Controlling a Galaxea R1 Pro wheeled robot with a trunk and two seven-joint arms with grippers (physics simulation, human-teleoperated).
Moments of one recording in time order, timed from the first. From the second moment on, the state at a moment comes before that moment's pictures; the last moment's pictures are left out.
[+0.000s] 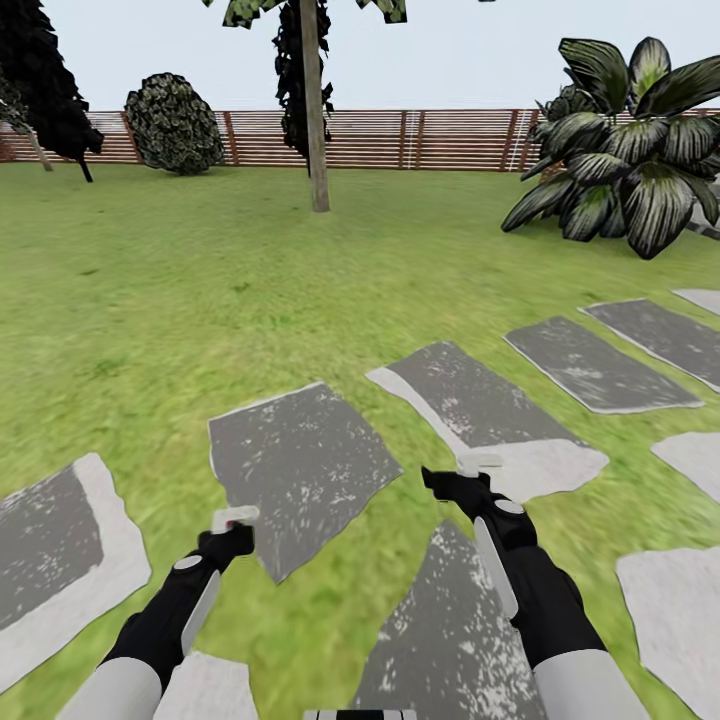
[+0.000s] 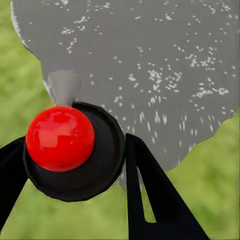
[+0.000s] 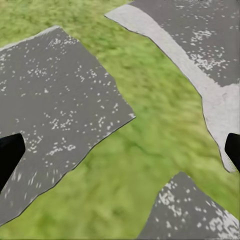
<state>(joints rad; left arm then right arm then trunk) -0.55 0.02 0.06 -0.73 0.06 0.17 0.00 -0.54 0.07 0.04 -1.20 -0.07 0.47 0.00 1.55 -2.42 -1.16</state>
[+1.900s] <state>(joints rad) -0.55 0.02 0.06 -0.73 0.06 0.17 0.00 -0.54 0.07 0.04 -1.20 -0.07 0.47 0.00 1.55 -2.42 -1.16</state>
